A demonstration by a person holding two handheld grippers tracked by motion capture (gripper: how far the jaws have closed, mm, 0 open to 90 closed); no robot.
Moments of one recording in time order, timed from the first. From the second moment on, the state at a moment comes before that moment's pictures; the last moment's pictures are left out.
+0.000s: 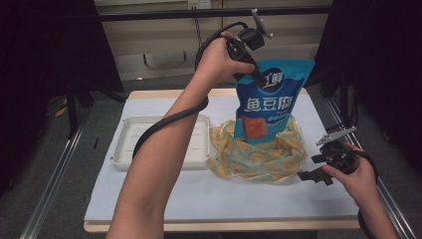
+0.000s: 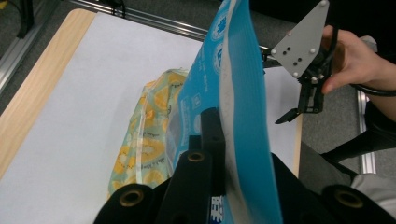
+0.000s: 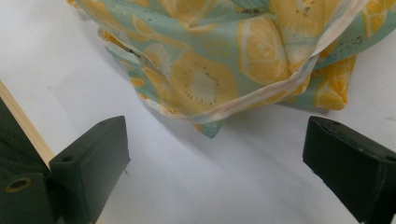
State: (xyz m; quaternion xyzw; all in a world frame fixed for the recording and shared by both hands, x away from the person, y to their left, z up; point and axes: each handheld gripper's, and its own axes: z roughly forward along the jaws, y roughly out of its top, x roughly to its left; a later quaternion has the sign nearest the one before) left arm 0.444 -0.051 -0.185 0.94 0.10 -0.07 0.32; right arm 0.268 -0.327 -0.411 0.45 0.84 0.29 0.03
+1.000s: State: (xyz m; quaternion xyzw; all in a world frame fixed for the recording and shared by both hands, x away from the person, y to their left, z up) left arm 0.445 -0.007 -0.166 0.94 0.13 -0.08 0.31; right arm 0.267 -0.329 -0.407 0.46 0.84 0.29 0.04
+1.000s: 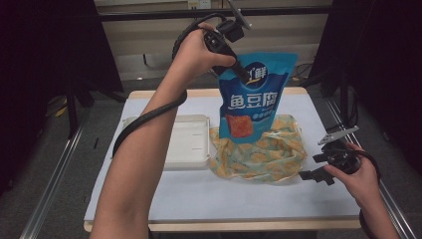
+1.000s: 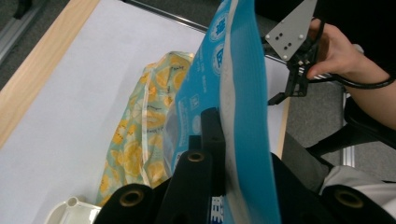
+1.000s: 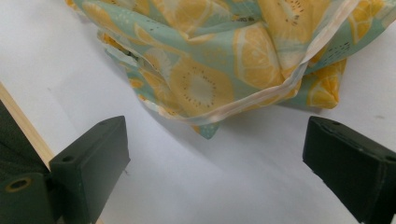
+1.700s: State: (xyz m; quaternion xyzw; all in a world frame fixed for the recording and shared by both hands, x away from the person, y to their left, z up) left arm 0.447 0.024 -0.159 0.94 0.15 -0.08 0.30; right arm 0.267 -0.327 -0.408 0.45 0.84 0.29 0.05
